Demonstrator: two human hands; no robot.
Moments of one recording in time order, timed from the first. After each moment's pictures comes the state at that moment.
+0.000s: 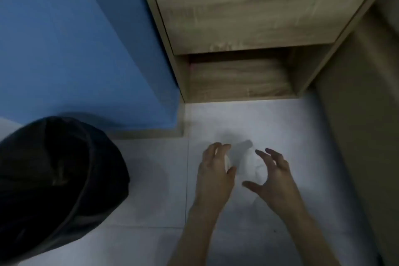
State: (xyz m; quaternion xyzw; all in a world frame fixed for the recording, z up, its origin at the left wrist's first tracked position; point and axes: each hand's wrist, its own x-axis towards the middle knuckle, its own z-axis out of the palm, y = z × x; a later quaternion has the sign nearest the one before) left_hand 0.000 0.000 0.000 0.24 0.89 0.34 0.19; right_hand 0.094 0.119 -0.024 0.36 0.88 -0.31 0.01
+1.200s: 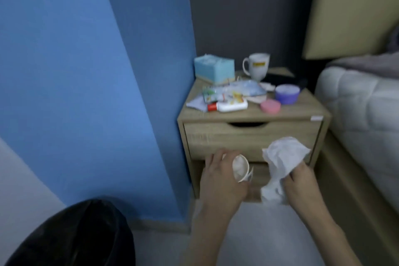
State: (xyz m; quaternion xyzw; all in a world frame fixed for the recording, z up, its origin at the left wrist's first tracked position) left_hand -0.040 0.068 0.219 0.34 0.87 0.35 -0.06; right_hand 0.034 0.211 0.197 0.22 0.78 -0.51 -0.30
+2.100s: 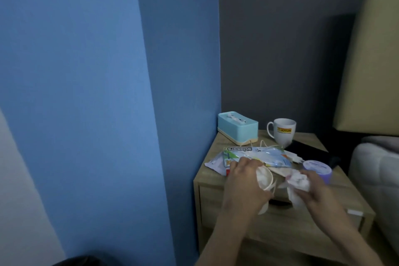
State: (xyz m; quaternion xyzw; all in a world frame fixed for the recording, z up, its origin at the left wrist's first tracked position) left_hand -0.130 0.141 0.323 0.33 0.87 0.35 -0.10; right_hand -0.059 0.295 0.288 0.14 0.86 -0.41 -0.27
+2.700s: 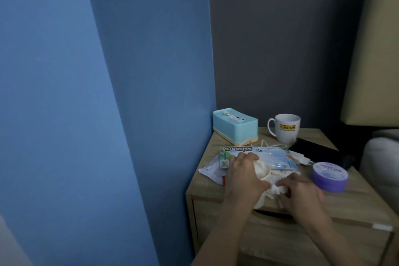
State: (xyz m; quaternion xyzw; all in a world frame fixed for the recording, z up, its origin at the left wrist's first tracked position) left_hand -0.216 0.192 0.296 0.31 0.88 0.36 -0.08; right_hand -0.155 0.325 0.240 0.16 0.93 -0.21 -0.26
